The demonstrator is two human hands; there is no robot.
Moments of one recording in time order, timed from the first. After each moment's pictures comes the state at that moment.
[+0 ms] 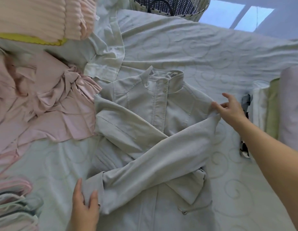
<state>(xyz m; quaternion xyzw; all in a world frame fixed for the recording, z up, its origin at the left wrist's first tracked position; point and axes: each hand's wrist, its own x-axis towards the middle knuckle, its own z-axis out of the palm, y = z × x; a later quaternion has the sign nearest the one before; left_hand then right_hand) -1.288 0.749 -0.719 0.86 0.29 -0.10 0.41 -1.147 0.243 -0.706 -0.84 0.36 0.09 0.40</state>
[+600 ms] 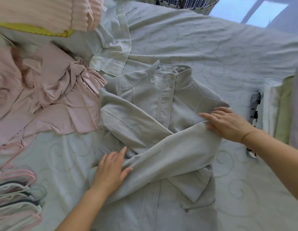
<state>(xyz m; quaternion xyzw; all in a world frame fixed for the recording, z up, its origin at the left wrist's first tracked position) -1.211 0.700 -0.726 0.95 -0.20 -0.20 0.12 -1.175 0.249 -0.730 -0.96 -0.27 -0.04 0.03</state>
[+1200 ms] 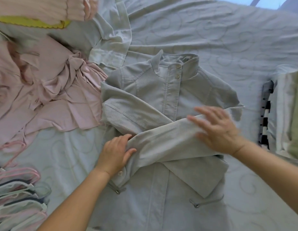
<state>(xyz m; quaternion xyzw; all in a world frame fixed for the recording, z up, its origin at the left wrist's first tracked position) -1.171 0.697 -0.742 0.95 -0.25 -0.14 0.14 -1.205 0.332 -0.712 -0.97 -0.19 -0.07 0.14</state>
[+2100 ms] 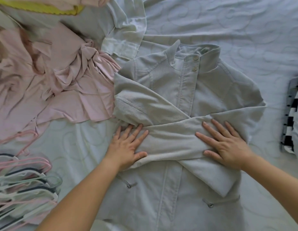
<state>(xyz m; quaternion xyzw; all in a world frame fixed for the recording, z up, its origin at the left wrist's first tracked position) -1.169 0.715 -0.762 0.92 -0.32 -0.23 -0.05 -1.252 0.337 -0.761 -0.97 -0.16 0.21 0.01</state>
